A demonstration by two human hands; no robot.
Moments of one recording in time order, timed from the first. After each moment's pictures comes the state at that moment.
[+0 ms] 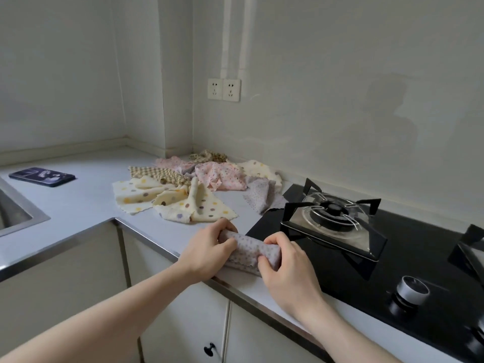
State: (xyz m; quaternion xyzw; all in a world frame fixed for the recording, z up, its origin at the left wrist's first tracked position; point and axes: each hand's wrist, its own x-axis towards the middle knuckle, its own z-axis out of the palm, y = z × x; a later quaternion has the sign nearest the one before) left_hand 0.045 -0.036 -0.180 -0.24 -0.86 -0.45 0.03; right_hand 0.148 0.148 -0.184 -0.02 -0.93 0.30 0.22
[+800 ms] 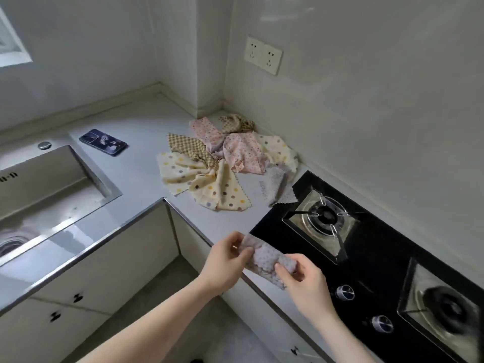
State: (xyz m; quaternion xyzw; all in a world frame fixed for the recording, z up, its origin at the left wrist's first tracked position) left_hand 0.138 -0.053 -0.010 -0.04 -0.81 -0.56 -0.14; right_hand 0.203 0.152 0.008 -0.15 -0.84 0.52 -0.04
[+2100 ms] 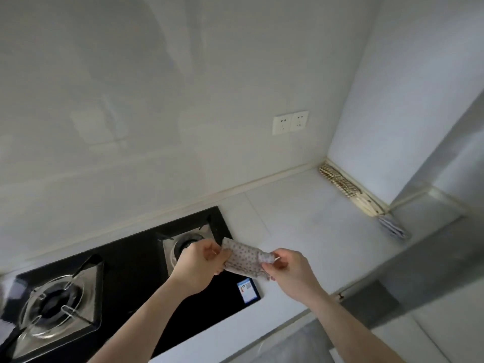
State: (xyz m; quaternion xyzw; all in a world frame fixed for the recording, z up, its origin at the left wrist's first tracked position) left_hand 0.363 0.452 0.146 -0.46 -0.75 -0.32 -0.34; right_hand 0.594 0.537 0.106 -0.50 -0.71 0.46 0.20
